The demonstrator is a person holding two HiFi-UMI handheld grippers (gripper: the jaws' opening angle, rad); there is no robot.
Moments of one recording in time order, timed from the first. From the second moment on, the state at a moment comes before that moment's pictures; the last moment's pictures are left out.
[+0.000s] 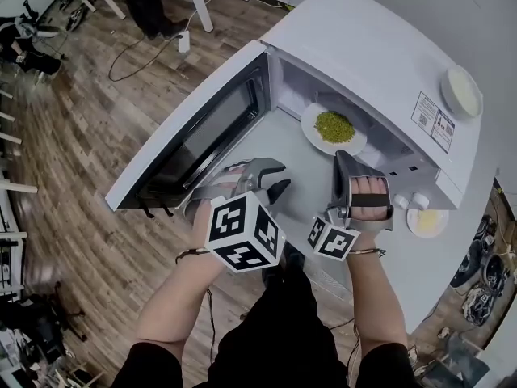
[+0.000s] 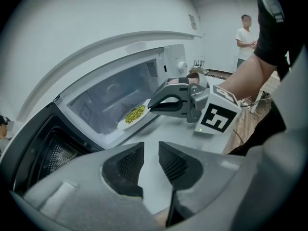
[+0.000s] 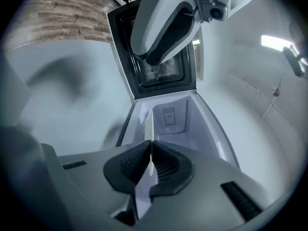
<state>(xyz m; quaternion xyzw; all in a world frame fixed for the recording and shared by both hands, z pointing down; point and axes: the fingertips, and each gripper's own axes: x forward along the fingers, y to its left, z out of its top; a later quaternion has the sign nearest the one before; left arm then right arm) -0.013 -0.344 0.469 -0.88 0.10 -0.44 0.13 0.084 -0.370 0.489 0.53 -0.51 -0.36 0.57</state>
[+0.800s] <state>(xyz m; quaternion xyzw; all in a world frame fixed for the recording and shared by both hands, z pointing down) -0.028 -0.322 0.450 -0.87 0.08 -0.47 0.12 0.095 -0.399 0.517 0.47 -0.55 -0.24 0.64</state>
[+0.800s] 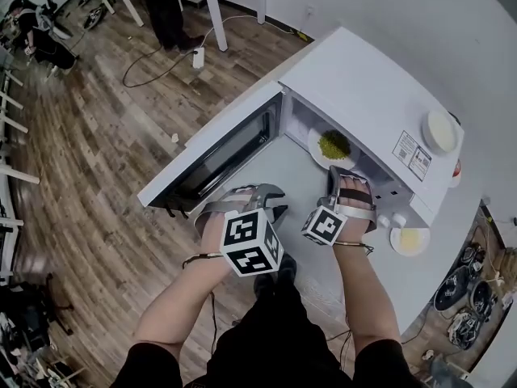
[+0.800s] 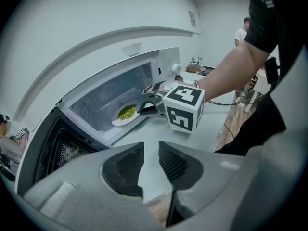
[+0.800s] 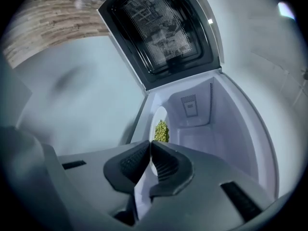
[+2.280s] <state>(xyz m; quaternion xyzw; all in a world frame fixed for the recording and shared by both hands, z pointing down) -0.064 -0.329 0.464 -0.85 0.11 -0.50 0.08 0.080 -0.448 0.529 0.51 -0.68 -0.08 0.52</state>
